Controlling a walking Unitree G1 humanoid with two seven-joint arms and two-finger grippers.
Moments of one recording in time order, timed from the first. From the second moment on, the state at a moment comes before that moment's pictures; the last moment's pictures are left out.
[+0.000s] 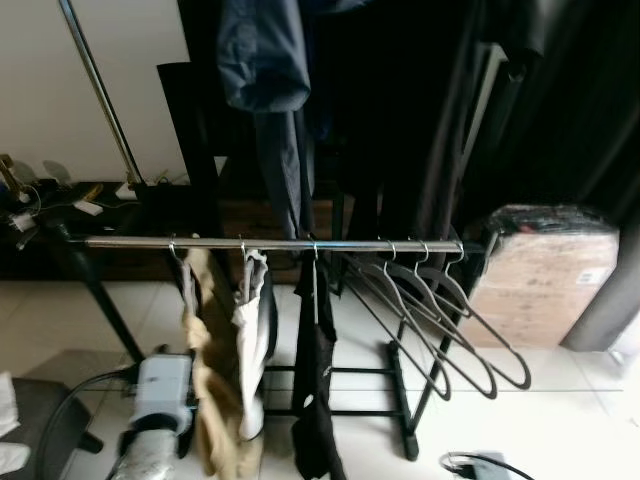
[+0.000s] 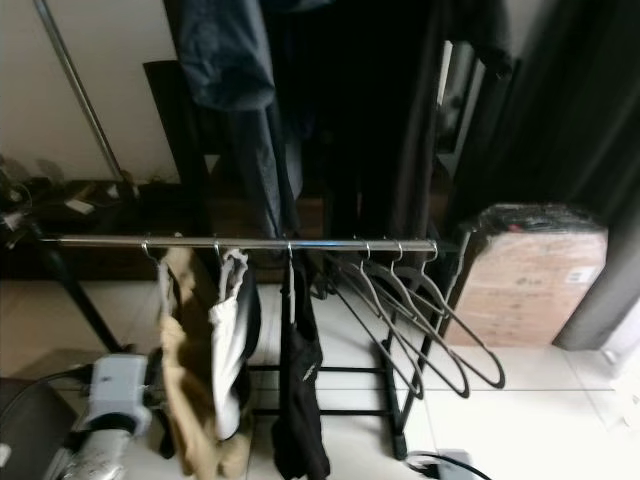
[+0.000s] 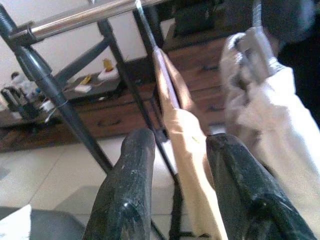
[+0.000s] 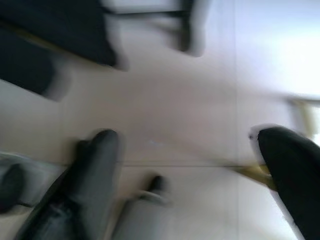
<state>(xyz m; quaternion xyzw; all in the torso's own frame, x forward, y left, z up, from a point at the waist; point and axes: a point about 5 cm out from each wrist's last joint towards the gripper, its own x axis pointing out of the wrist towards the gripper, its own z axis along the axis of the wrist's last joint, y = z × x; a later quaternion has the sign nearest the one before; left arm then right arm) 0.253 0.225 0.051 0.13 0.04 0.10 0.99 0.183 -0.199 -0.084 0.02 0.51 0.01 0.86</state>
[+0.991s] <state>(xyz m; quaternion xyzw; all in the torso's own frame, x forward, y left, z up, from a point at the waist) 0.267 0.212 0.086 0.12 0.01 0.08 0.99 0.173 -0.213 -0.086 0.00 0.53 0.00 0.85</state>
